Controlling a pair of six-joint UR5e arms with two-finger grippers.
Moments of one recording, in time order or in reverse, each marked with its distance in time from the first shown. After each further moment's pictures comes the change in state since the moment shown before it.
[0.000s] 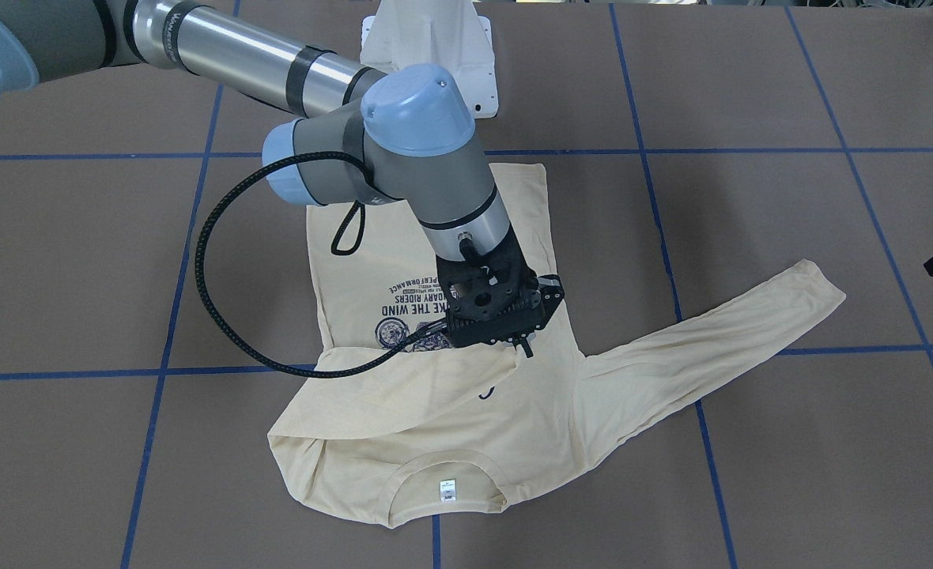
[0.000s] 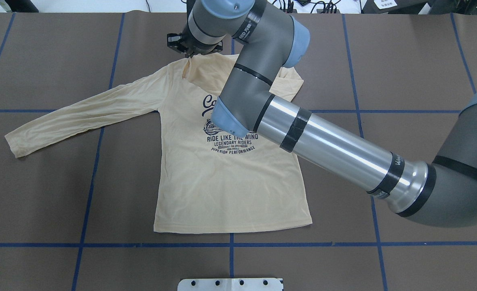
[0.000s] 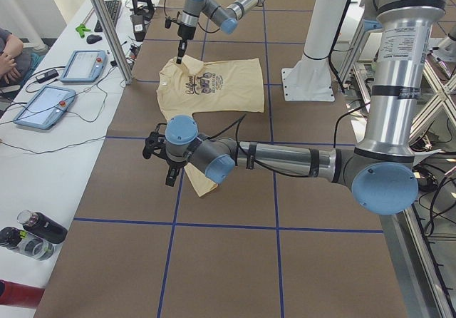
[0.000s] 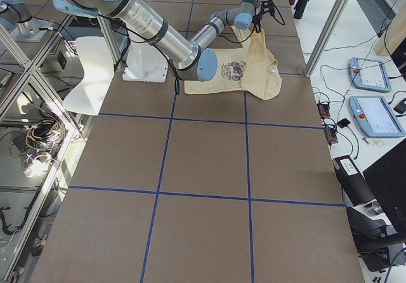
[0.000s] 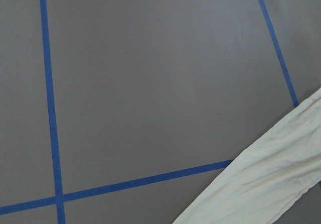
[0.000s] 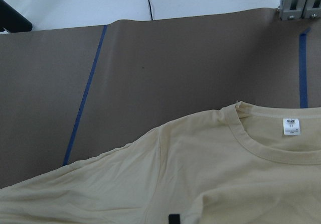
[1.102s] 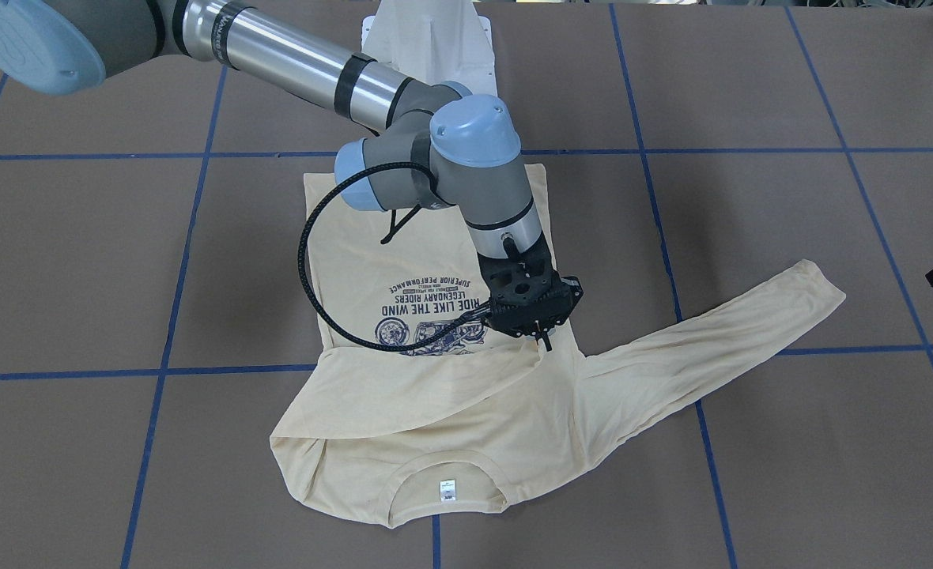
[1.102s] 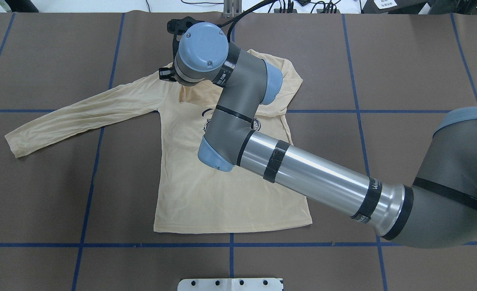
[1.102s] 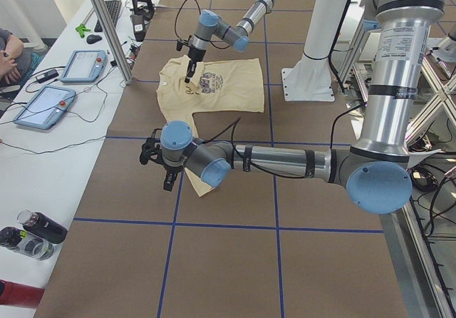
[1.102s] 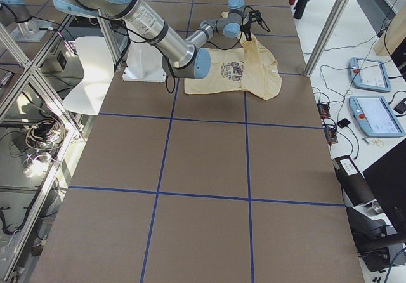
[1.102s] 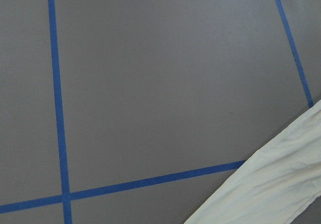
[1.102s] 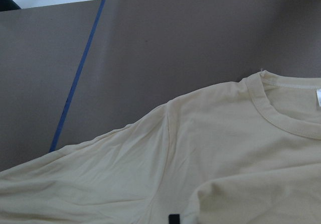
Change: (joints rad) left arm 0.001 -0.027 0.058 -0.002 0.000 0.001; right arm -0.098 0.036 -0.124 0.097 -0.147 0.060
